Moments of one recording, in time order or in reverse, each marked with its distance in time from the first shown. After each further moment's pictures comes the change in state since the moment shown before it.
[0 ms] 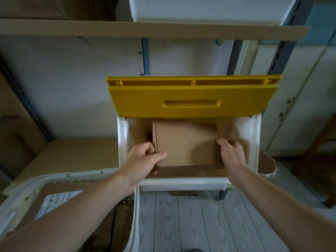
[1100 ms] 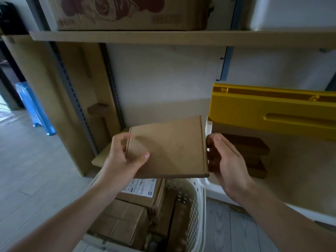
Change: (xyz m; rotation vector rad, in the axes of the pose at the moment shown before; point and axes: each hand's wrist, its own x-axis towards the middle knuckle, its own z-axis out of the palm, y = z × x) left_hand -0.103 -0.035 -0.184 0.140 0.608 0.096; right_hand -0.142 -0.044 0.161 0.228 -0.757 -0.250
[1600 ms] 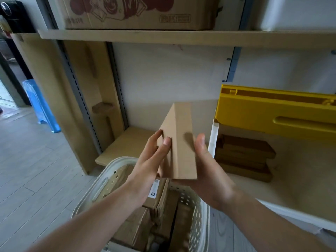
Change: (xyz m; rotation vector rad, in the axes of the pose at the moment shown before) left_hand -0.014 0.021 0.034 -0.500 -0.351 -0.043; right_hand 0.001 0.010 0.038 0.168 -0.561 0.094
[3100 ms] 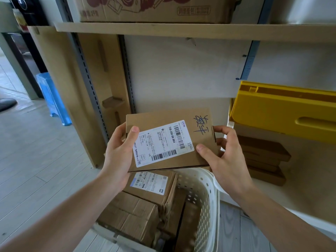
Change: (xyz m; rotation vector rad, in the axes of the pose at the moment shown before) left_hand 0.008 0.004 -0.063 -0.058 0.526 0.084; right_hand 0.010 0.005 -0.016 -0.560 0.594 -0.210
